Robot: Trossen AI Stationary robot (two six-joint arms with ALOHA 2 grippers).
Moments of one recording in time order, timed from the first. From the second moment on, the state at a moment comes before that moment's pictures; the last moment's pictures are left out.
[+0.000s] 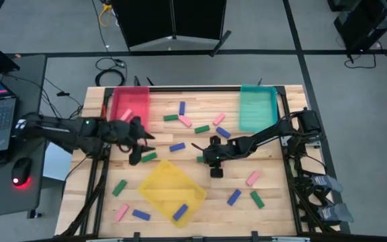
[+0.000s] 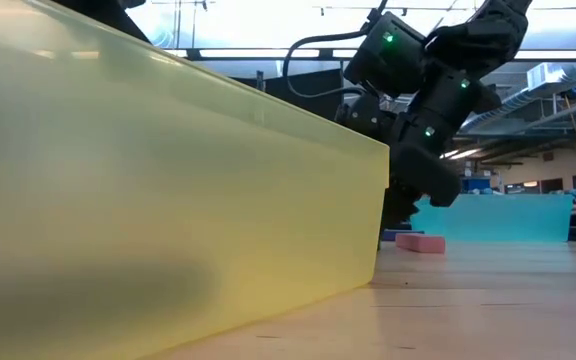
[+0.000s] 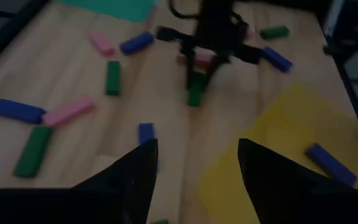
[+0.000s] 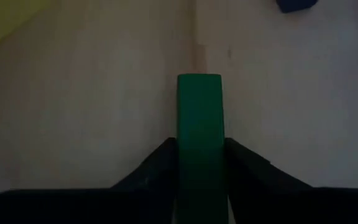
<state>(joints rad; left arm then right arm) -0.13 0.82 0.76 -0.55 -0.14 -0.25 0.09 1.84 0.86 0.00 0.12 0.06</state>
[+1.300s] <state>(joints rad) -0.75 1.35 0.76 -0.44 0.06 -1.01 -0.59 1.03 0.81 -0.90 0.74 0.42</state>
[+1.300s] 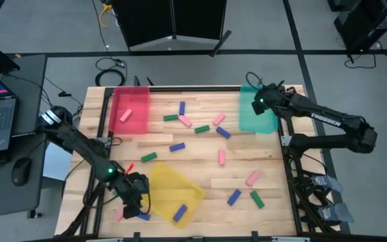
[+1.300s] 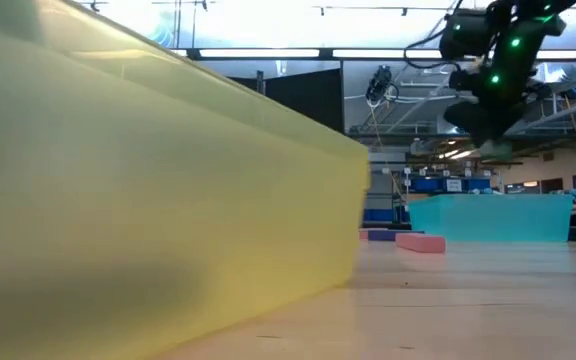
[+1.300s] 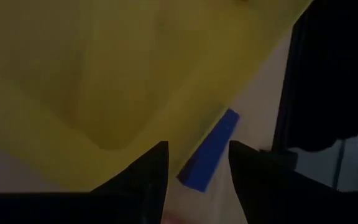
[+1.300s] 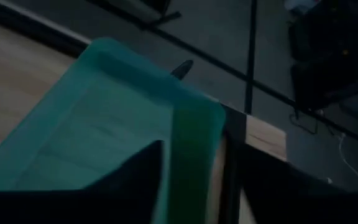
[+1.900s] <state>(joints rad) -0.82 1.41 1.05 -0.79 -0.15 -1.01 -0.49 1.04 0.81 -0.61 0.61 0.31</state>
